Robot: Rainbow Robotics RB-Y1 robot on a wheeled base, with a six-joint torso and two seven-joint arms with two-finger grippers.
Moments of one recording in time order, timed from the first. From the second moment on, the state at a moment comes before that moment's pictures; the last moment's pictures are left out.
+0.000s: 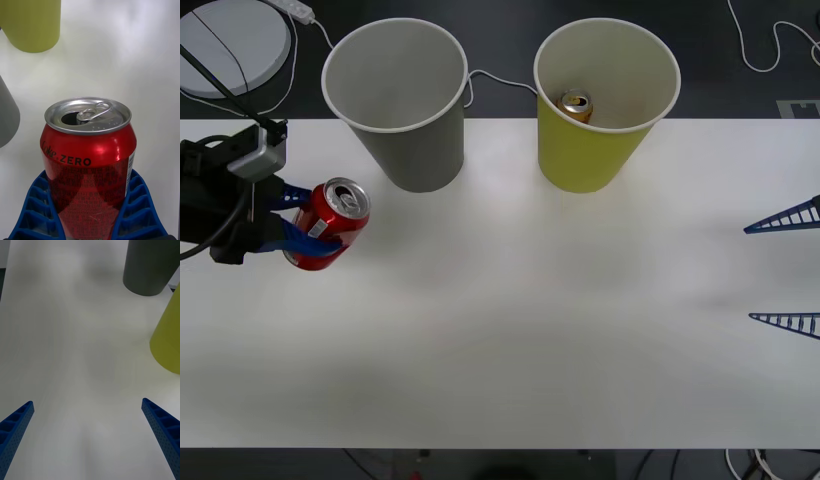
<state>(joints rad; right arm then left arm) -0.01 -0.87 -0.41 -1.68 1.41 -1.57 0.05 -0.30 1.14 -0.03 -1.92 -1.45 -1.29 0.64</state>
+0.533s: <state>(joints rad) -0.01 -0.87 -0.41 -1.68 1.41 -1.57 0.05 -0.51 1.16 -0.09 -2.11 -1.54 -1.32 1.11</state>
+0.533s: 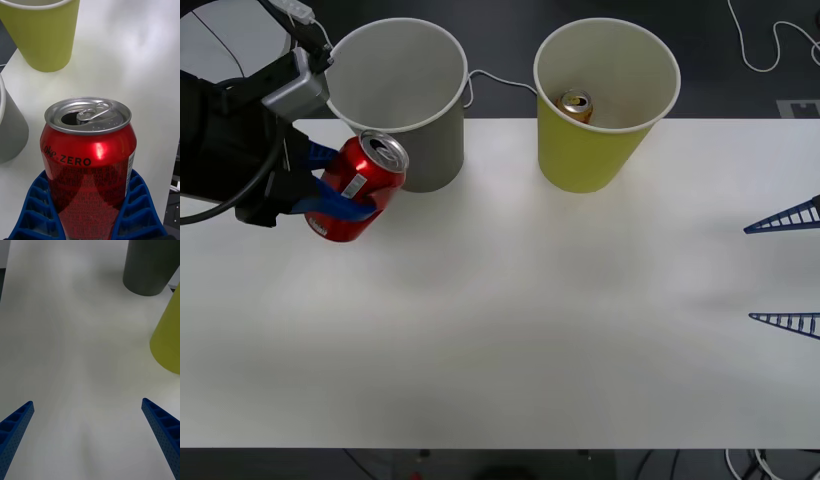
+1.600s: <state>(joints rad) -0.01 -0.87 -0.41 -1.68 1.41 -1.57 0.05 -1.48 0.85 -0.80 -1.57 -1.66 -1.28 1.38</state>
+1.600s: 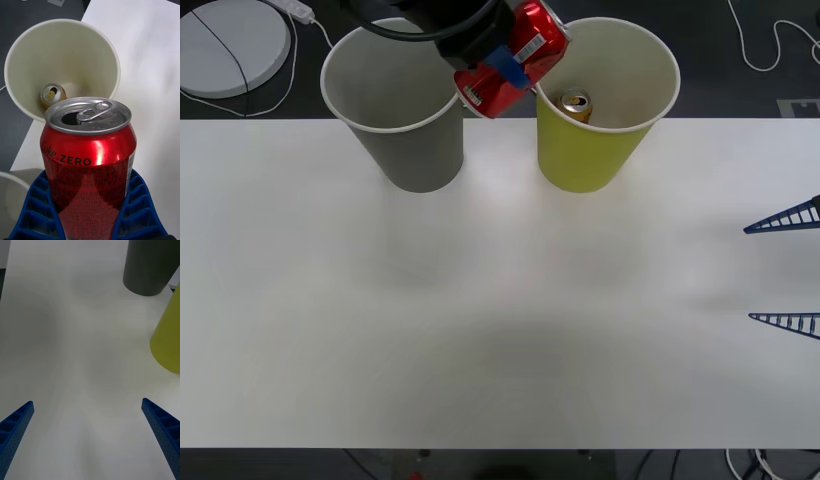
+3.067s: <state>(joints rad) -0.01 -0.87 -0.41 -1.68 1.41 -1.57 0.05 -1.87 0.25 -0.97 -0.64 -1.75 -1.05 1.36</state>
